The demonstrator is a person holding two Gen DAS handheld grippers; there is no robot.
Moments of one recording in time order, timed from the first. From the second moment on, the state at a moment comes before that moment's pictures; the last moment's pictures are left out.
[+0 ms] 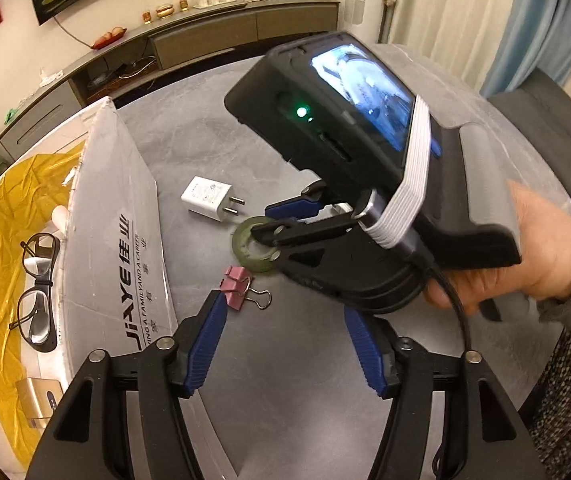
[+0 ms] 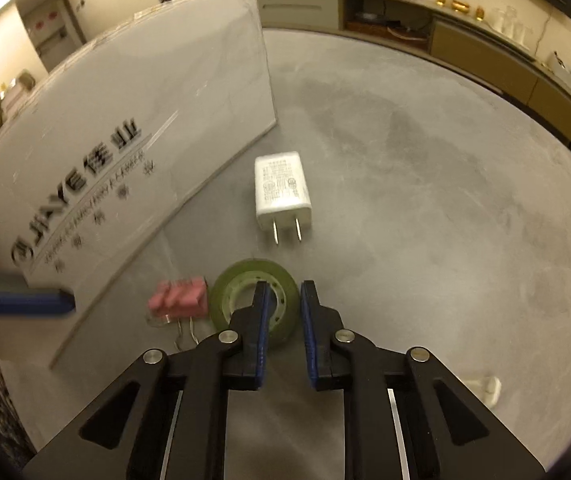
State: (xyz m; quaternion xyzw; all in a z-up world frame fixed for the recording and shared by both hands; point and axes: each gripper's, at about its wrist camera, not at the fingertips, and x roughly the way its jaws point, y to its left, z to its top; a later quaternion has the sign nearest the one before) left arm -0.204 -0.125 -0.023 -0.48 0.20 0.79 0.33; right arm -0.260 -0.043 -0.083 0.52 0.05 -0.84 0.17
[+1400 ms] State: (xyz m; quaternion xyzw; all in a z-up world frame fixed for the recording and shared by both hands) left arm -0.212 -0.141 -0.057 -0.47 0.08 0.83 0.30; right arm -0.163 0.044 -0.082 0.57 0.07 -0.80 0.18
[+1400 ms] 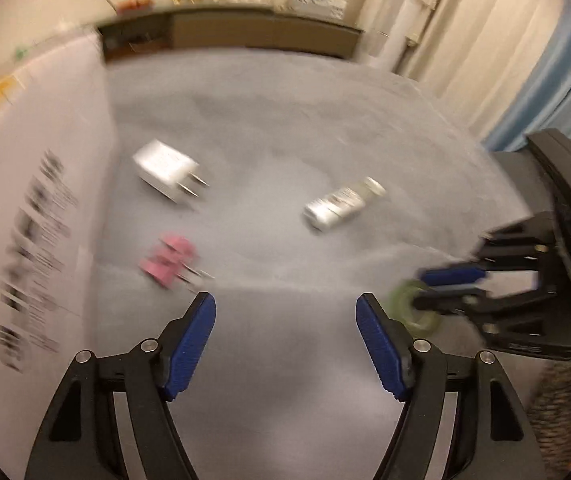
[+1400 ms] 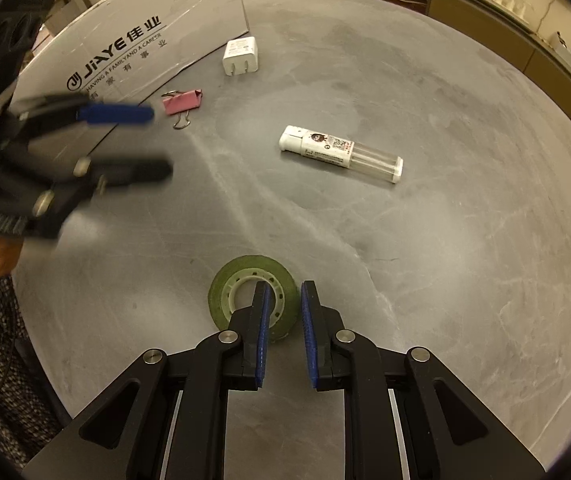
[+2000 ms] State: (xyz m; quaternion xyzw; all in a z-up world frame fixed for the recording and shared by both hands) left arm -0.225 -0.144 -0.076 -0.45 0.09 0.84 0.30; right arm -0.167 0.043 -0.085 0.57 0.06 -0.80 0.19
